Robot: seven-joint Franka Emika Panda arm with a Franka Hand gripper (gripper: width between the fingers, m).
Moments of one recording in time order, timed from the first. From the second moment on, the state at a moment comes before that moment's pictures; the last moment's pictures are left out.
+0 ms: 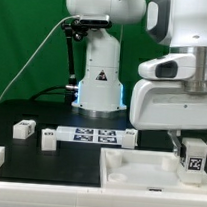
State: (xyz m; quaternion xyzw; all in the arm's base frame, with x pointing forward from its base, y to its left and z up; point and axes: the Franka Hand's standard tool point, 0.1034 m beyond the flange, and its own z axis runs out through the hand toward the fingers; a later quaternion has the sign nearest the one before) arm 0.614 0.121 0.074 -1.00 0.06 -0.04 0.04
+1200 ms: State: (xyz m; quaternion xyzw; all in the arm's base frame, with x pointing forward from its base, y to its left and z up) arm 0.614 0.124 0.073 -0.83 0.55 -0.01 0.08
